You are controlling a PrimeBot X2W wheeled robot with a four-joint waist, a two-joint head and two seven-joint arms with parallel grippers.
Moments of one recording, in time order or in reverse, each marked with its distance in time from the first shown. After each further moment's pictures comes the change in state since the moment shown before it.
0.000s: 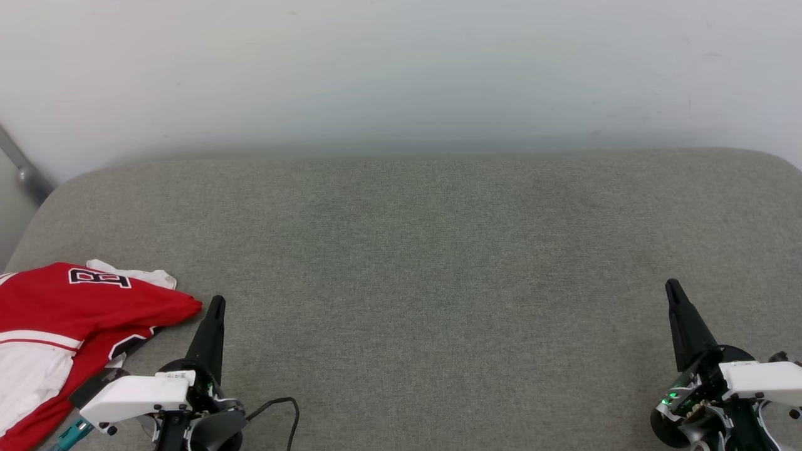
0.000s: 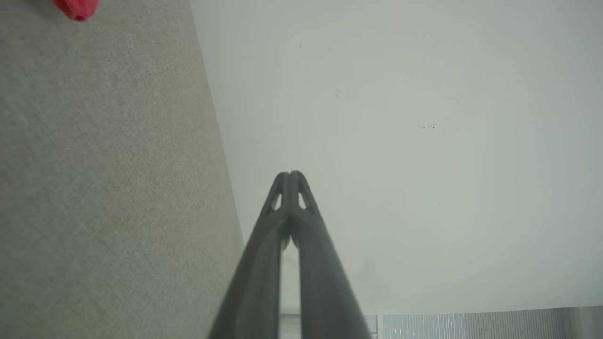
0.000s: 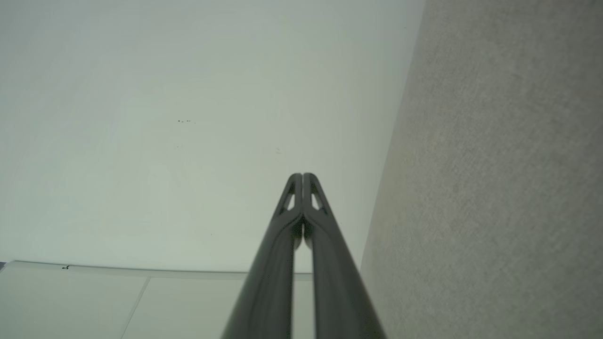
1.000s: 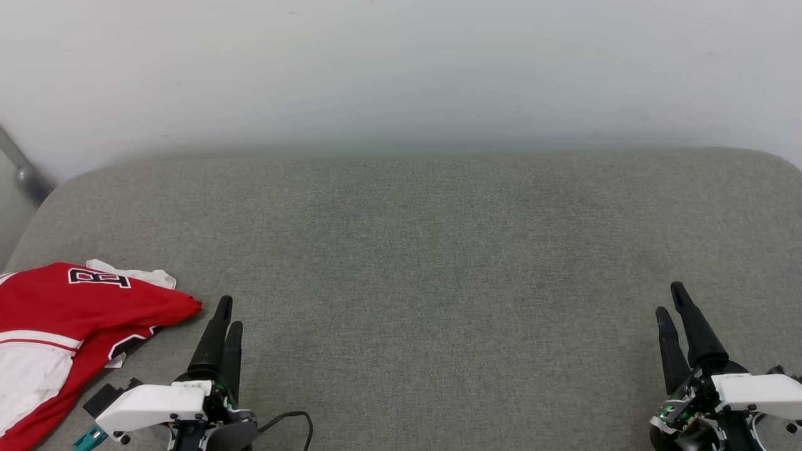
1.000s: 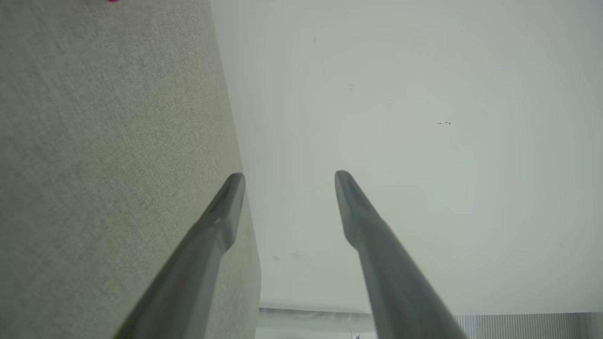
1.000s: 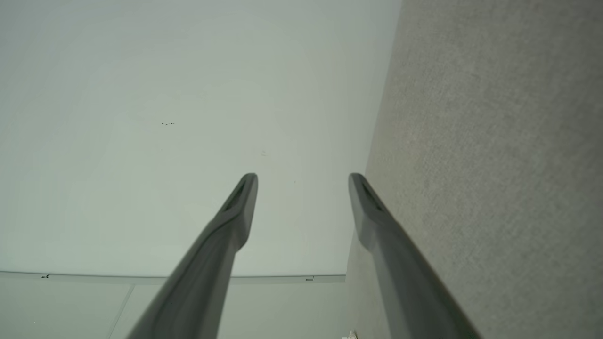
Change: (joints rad) left arm 0.025 -0.002 -0.040 0.010 0.008 0.001 -0.030; right arm 0.029 0.001 0.013 0.011 -0.020 0.000 -0.027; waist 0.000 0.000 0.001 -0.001
